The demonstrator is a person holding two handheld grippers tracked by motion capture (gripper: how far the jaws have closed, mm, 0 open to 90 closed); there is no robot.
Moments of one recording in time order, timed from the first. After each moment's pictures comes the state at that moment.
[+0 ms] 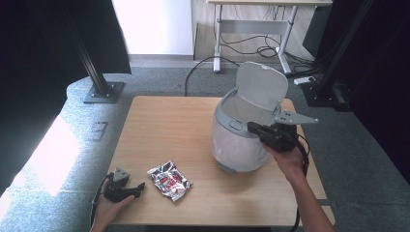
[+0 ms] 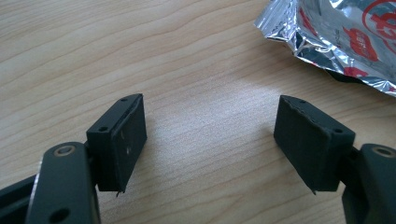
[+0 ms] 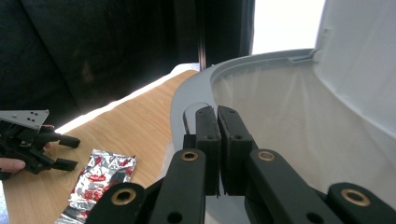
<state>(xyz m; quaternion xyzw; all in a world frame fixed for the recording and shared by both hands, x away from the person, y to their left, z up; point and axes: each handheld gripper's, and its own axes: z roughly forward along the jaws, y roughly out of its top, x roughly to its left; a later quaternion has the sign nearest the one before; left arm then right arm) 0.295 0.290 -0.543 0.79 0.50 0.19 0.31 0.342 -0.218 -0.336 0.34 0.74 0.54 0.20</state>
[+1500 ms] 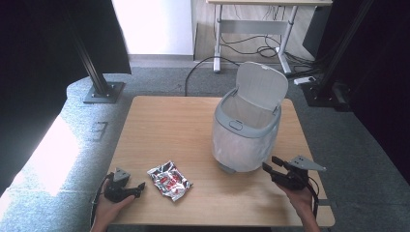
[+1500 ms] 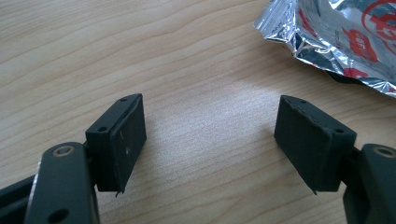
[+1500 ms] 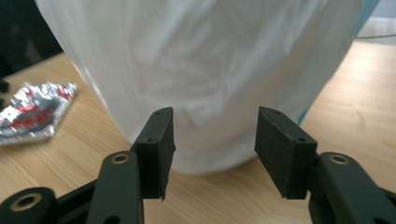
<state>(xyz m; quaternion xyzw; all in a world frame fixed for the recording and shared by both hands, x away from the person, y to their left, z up) 0.295 0.290 -0.543 0.79 0.50 0.19 0.31 0.307 -0.284 -0.487 0.42 0.71 0.51 0.22</state>
